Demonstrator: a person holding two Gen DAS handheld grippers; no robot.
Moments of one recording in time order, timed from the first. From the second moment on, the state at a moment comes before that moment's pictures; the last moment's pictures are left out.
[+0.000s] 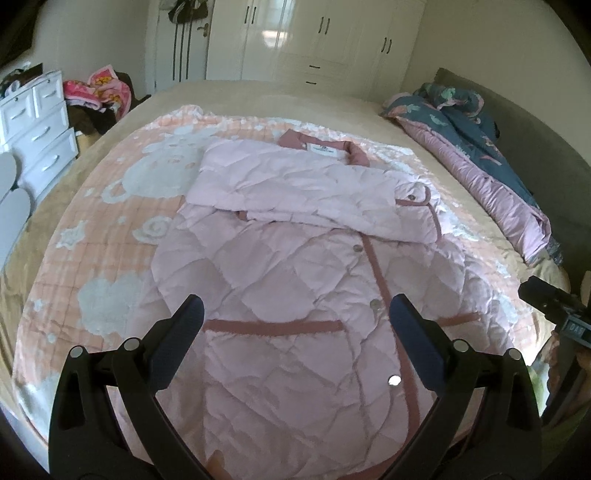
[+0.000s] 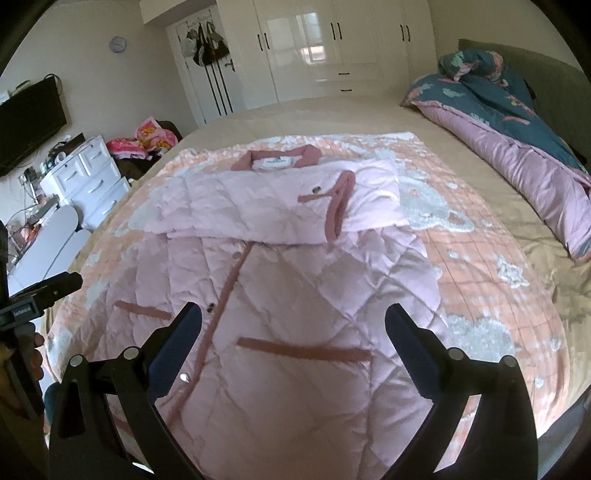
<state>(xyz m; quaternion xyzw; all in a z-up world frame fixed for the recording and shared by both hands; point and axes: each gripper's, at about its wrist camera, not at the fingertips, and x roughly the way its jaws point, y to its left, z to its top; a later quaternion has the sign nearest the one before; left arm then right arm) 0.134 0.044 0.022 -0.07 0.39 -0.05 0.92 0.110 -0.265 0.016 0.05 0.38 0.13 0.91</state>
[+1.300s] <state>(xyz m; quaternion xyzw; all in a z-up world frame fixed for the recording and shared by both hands) 0.094 0.134 -0.059 -0.10 0.45 0.04 0.89 0.068 -0.350 -0.096 0.05 0.53 0.04 0.84</state>
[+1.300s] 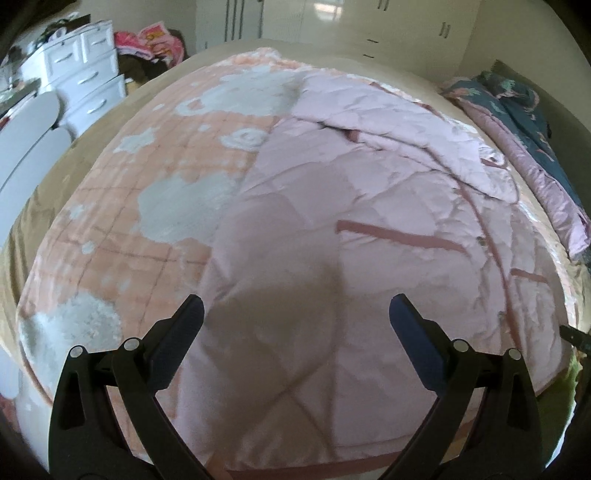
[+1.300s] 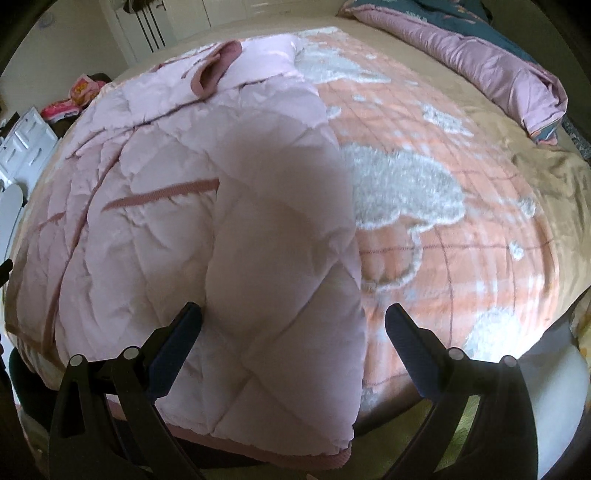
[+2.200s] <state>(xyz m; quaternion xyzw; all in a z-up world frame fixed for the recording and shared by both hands) 0.059 0.150 -0.096 -0.15 0.48 0.00 0.86 0.038 -0.360 -0.114 0.12 0.55 0.12 0.82</state>
